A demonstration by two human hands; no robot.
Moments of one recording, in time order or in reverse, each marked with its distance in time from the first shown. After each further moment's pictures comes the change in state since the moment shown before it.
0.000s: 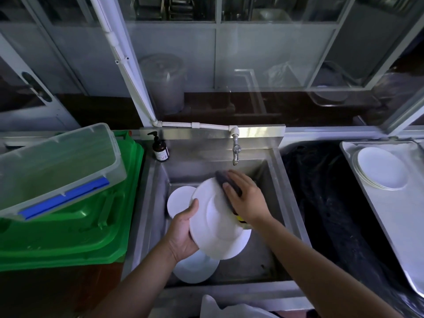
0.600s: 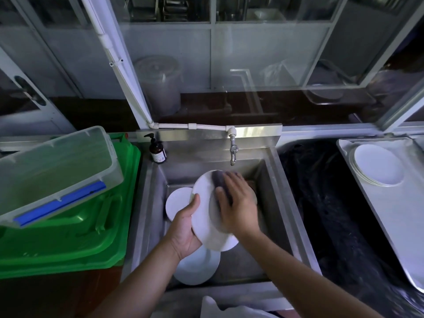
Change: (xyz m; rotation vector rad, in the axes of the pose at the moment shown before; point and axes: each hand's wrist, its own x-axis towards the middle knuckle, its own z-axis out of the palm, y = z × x) left_hand 0.003 0.007 0.017 0.054 -0.025 0.032; right_hand -0.022 -0.038 0.016 -0.013 0.186 0.020
